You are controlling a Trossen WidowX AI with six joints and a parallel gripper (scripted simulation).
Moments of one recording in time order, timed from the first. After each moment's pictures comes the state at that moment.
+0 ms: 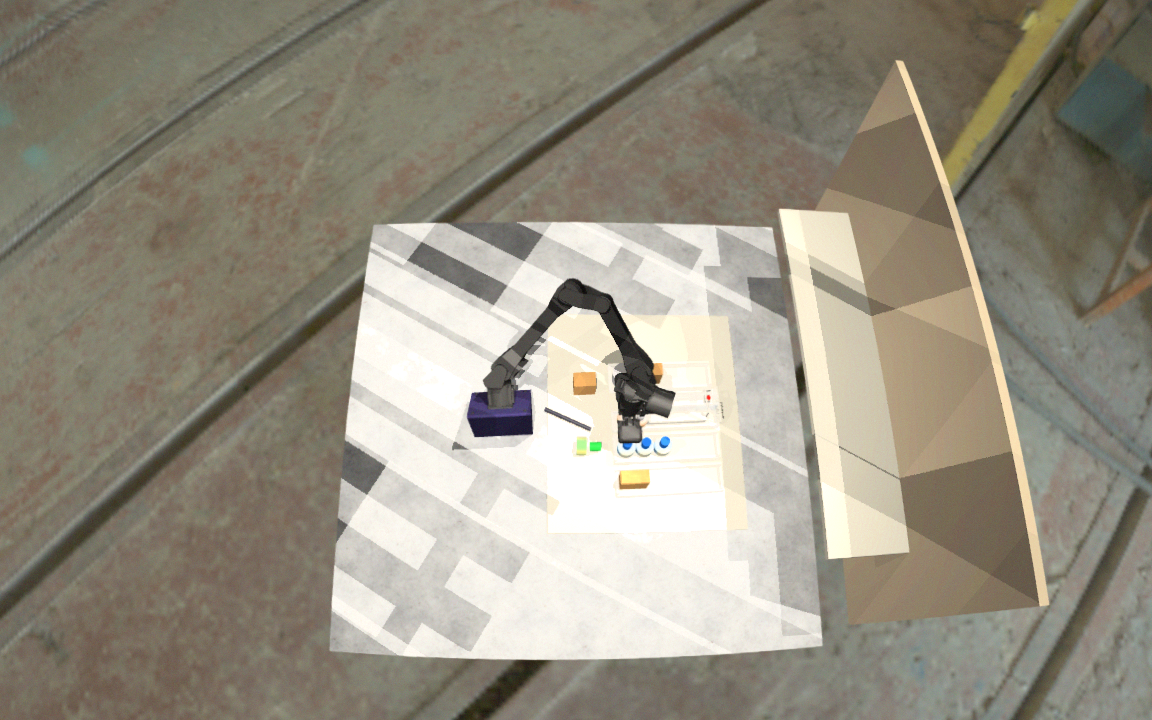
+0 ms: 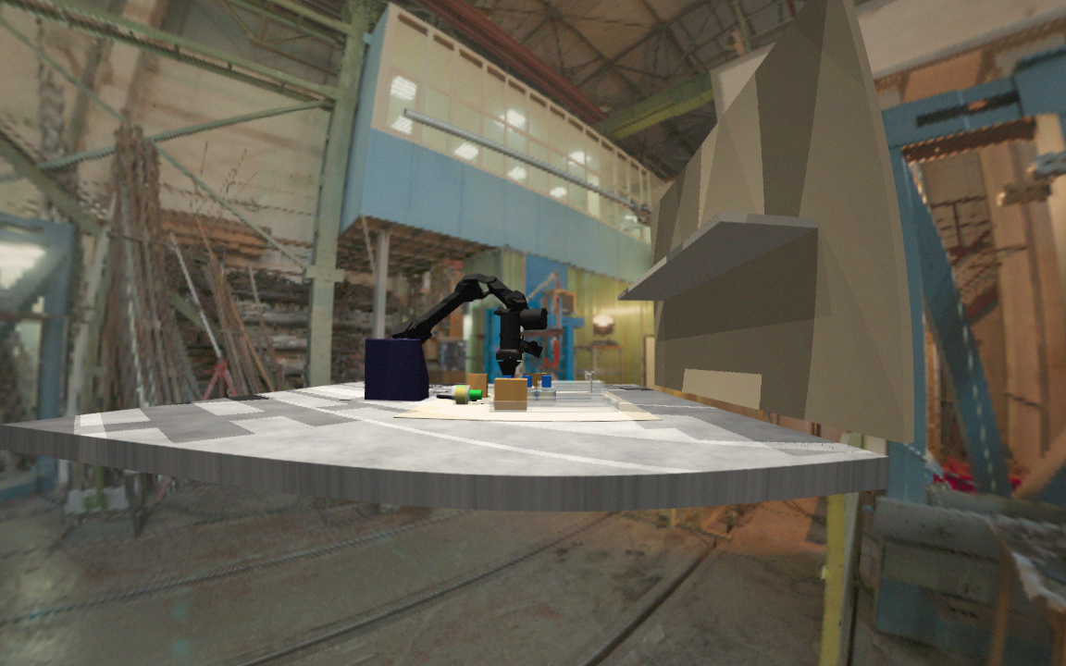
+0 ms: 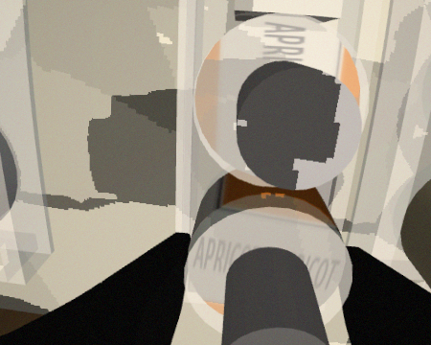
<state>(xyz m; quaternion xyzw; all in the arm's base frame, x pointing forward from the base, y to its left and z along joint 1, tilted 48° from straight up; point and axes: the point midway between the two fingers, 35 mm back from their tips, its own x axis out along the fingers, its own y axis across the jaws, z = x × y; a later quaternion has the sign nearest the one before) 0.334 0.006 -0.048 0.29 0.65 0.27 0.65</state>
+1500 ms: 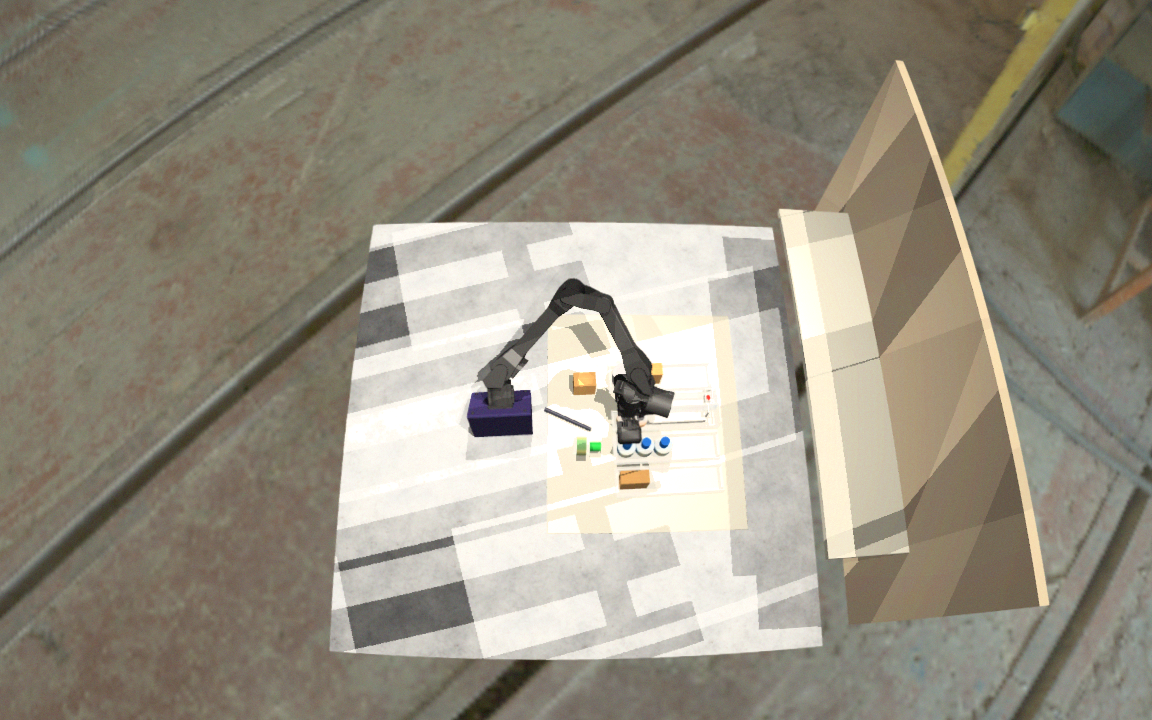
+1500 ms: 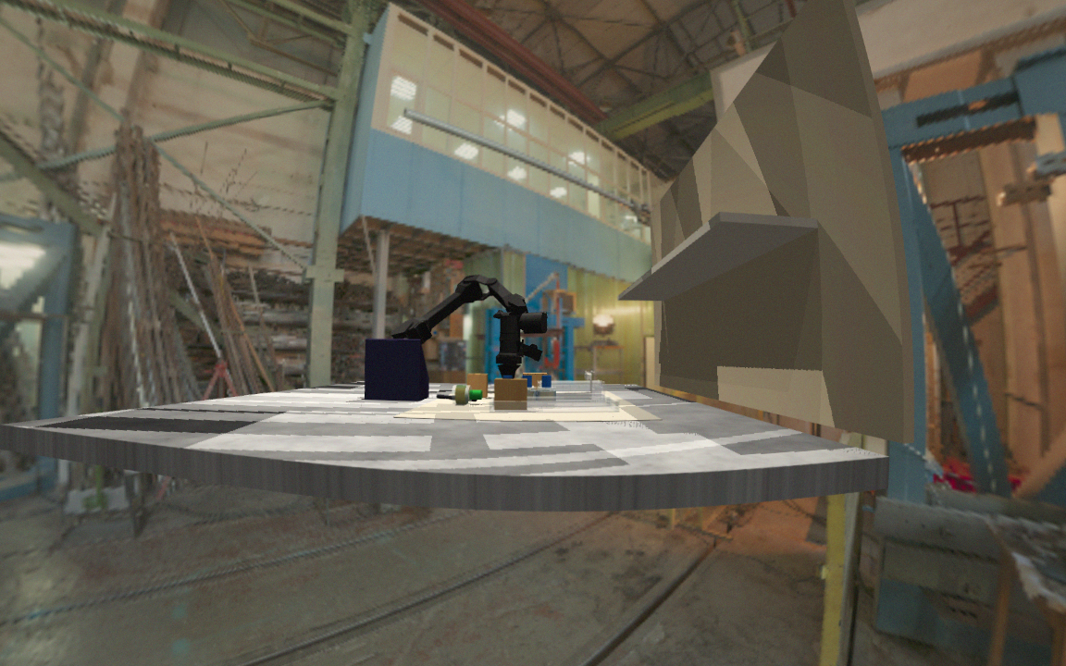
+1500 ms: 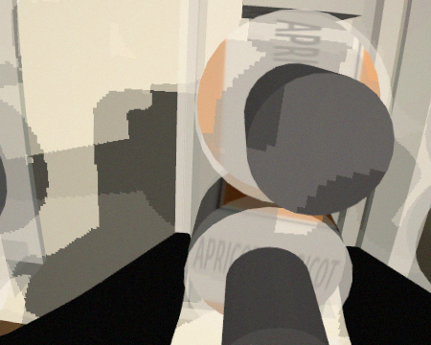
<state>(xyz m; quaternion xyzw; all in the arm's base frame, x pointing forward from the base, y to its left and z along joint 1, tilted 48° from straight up) 0.334 0.014 -0.053 0.29 0.64 0.27 0.65</state>
